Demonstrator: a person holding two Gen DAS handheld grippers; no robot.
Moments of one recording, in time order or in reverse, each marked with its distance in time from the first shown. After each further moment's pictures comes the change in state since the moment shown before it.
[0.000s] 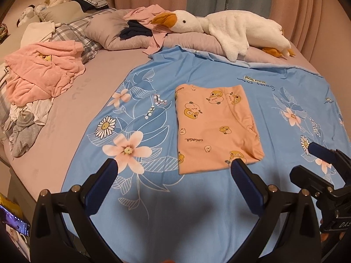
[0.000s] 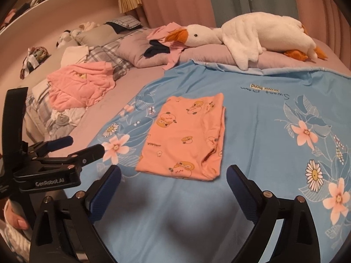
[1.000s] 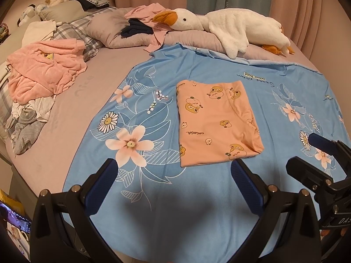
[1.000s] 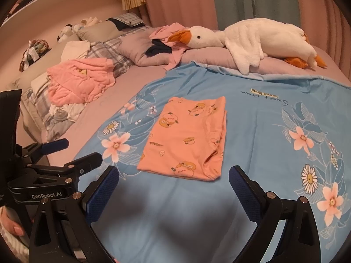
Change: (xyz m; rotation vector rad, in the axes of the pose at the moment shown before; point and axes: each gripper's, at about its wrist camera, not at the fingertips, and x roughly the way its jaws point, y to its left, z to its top) left arm -0.006 0.004 -0.008 0.005 0.015 -0.002; right arm -0.004 0.016 -0.001 -0.028 -0.003 -0.030
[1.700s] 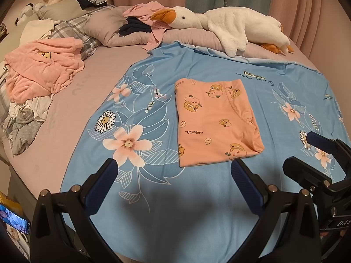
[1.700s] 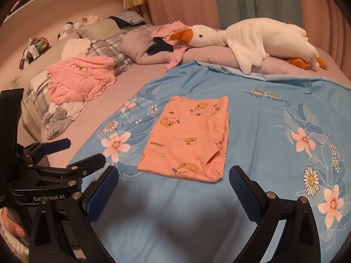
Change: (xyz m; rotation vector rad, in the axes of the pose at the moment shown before) left arm 0.007 -0.001 0.001 0.003 0.008 -0.009; right arm 0.006 0.002 -0.001 -0.007 0.008 0.001
